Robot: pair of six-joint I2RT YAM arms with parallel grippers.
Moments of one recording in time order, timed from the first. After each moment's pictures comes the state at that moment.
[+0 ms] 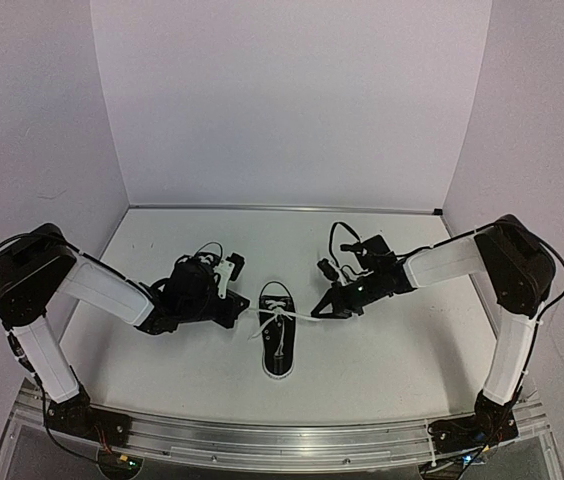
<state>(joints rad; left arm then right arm) -0.81 1.74 0.70 0.47 0.03 -0.28 0.57 1.93 1.05 -0.06 -0.69 0.38</state>
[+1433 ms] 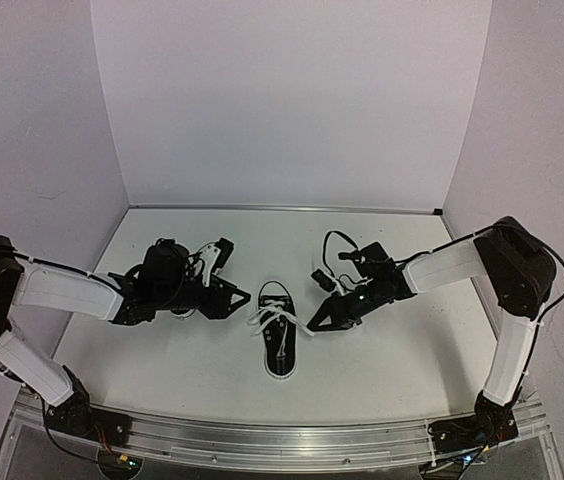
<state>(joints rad) -0.77 1.49 0.66 0.36 0.25 -0.23 0.61 1.92 1.01 -0.08 -0.82 0.31</state>
